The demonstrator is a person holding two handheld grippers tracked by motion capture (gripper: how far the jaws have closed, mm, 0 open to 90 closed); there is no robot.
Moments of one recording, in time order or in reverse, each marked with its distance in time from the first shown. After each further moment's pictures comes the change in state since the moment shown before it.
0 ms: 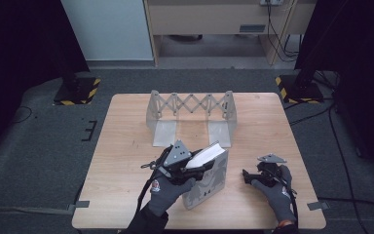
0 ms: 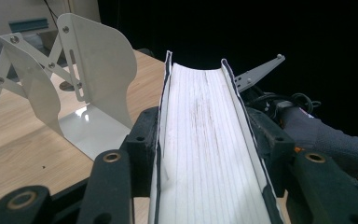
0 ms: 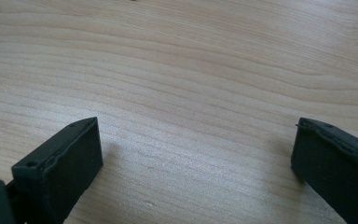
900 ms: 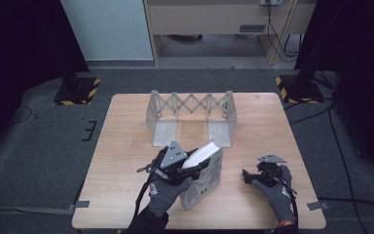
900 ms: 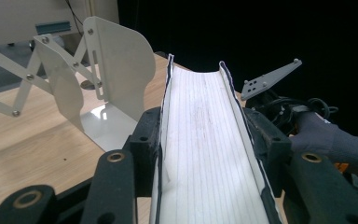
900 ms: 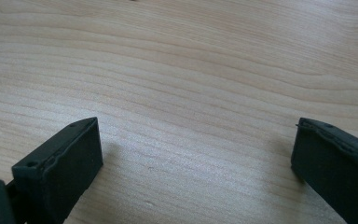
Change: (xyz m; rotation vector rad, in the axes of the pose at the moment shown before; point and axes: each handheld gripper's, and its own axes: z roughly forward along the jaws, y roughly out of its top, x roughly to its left) left arm 0.000 -0.002 -0.010 -0.018 0.077 -0.016; right arm 0.000 0.000 0.000 0.001 0.001 0.001
